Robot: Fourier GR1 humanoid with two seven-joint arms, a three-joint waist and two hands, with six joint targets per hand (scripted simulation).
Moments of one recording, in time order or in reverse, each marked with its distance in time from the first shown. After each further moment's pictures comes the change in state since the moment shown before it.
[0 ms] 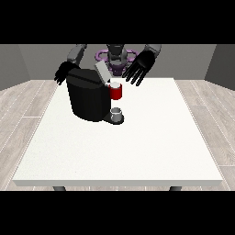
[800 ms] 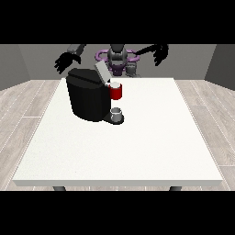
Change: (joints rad) left arm 0.320 -0.258 0.250 -0.045 0.356 -0.006 -0.060; right arm 0.192 -0.043 -0.068 0.026 -0.047 0.030 0.002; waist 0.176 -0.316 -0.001
